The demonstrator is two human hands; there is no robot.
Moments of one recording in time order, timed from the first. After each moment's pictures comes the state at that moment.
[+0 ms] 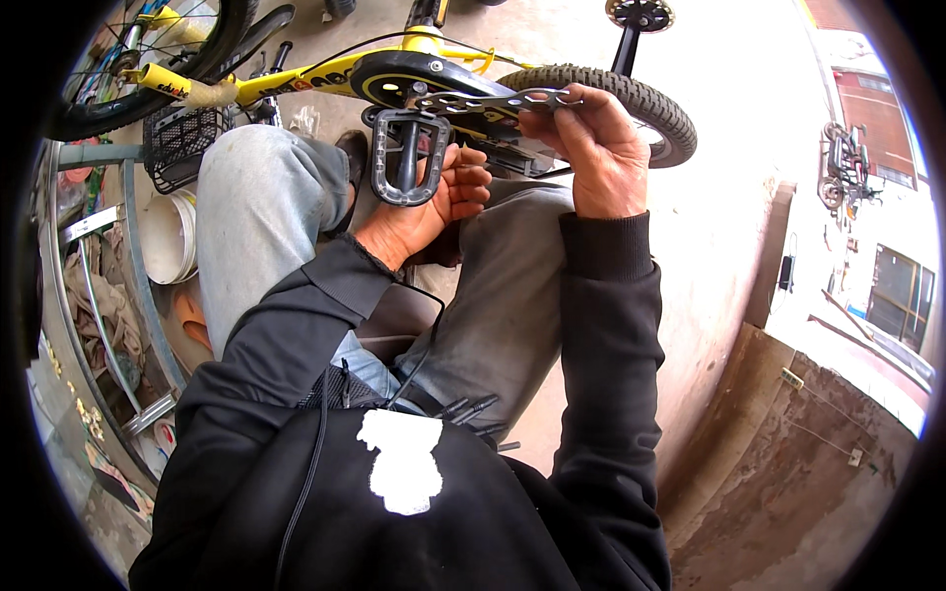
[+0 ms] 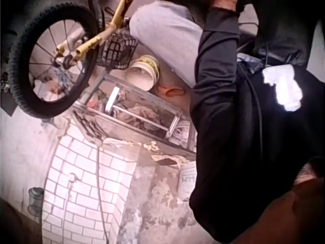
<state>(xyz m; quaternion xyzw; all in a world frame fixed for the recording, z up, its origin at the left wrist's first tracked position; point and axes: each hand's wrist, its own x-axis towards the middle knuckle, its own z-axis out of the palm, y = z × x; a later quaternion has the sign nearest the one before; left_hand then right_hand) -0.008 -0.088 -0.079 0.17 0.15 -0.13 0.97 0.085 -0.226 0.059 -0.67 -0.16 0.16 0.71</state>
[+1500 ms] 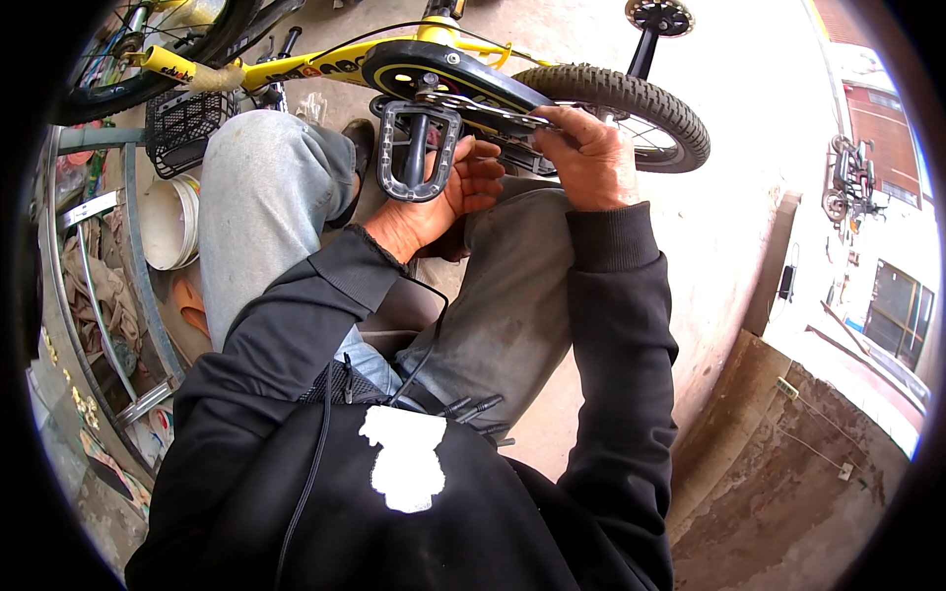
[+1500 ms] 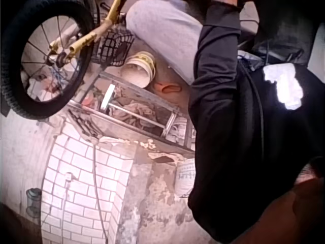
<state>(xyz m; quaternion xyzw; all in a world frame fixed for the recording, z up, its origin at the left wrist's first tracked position) -0.003 -0.090 -0.085 0.17 0.16 -0.12 0.97 0.100 -0.230 0.037 -0.87 -0.24 0.16 0.41</state>
